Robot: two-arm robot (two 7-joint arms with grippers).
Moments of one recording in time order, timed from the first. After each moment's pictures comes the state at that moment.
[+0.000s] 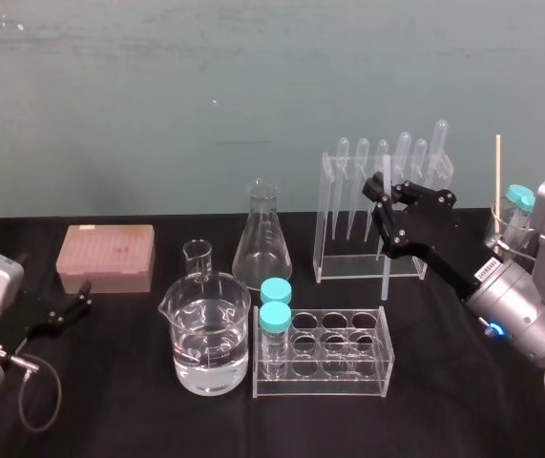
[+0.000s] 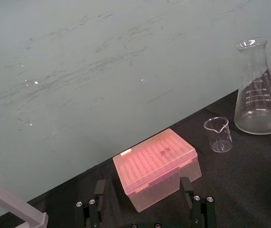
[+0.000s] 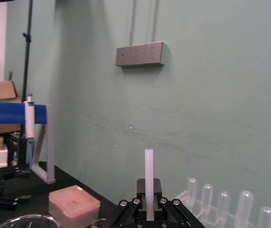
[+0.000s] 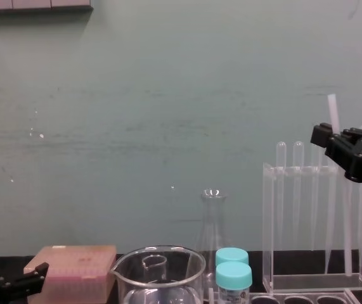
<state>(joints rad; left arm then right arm) -0.20 0.60 0.45 -1.41 -0.25 -0.12 0.03 0.24 0.43 -0.26 -1.47 0.44 -0.31 0.48</state>
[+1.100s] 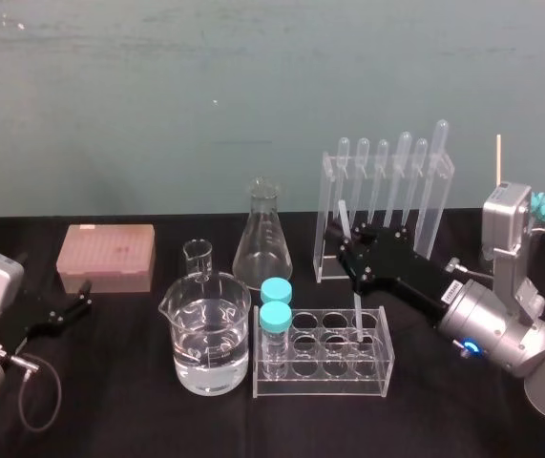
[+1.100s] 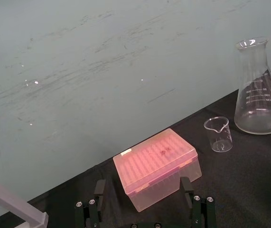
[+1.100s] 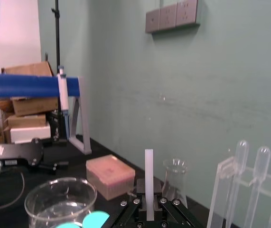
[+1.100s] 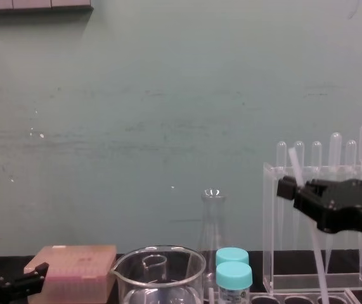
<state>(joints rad) -0.20 0.60 0.45 -1.41 -0.25 -0.12 0.03 0.32 0.42 -0.35 -1.33 0.48 -0.24 0.64</state>
